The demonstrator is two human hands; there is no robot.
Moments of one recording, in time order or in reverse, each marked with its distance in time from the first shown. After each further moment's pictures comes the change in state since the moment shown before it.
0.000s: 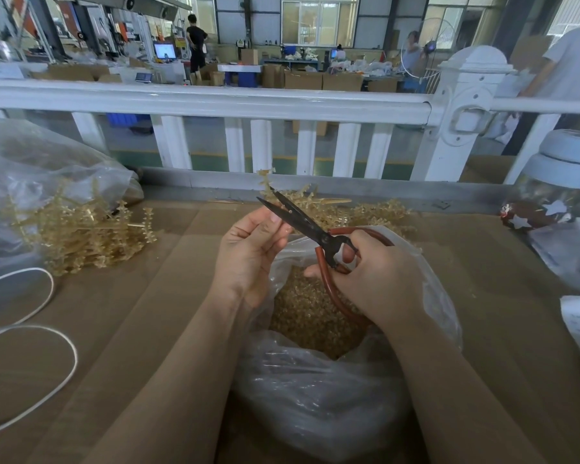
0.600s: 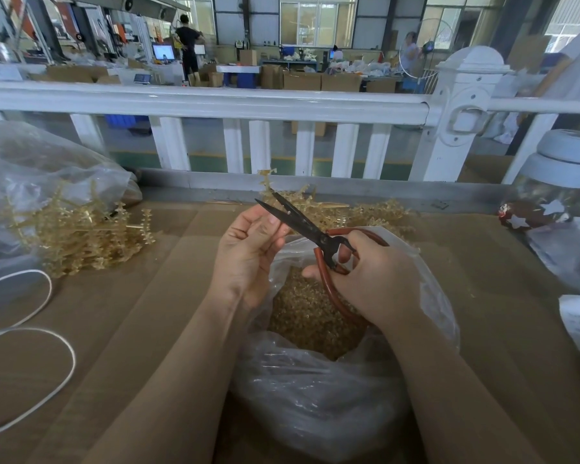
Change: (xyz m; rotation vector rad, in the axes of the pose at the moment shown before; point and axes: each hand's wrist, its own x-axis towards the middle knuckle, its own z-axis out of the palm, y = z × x) left_hand 0.001 0.000 0.000 -0.040 -0.024 0.017; right_hand 0.000 0.001 0.000 0.058 0.015 -0.023
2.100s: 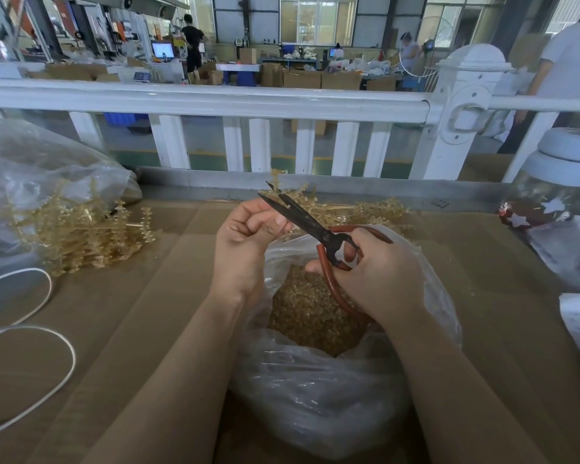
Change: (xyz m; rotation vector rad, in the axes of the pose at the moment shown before) left_hand -0.005 0.002 0.007 0.153 -0.061 0.206; right_hand -0.001 0.002 0.001 -0.012 0.094 -0.034
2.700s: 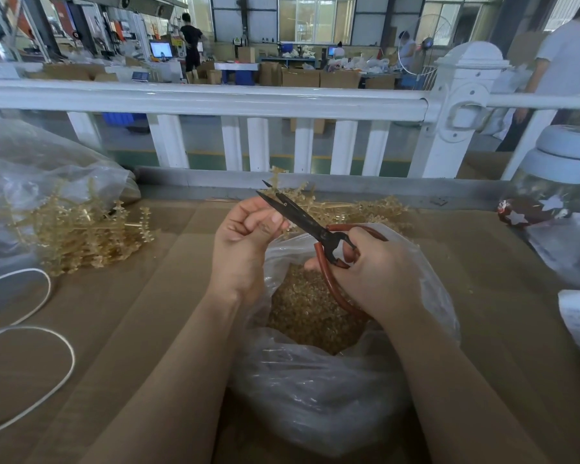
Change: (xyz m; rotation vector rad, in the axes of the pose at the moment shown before) left_hand -0.001 0.000 0.001 -0.066 0.012 -0.034; right_hand 0.000 0.000 0.000 -0.020 -0.028 0.005
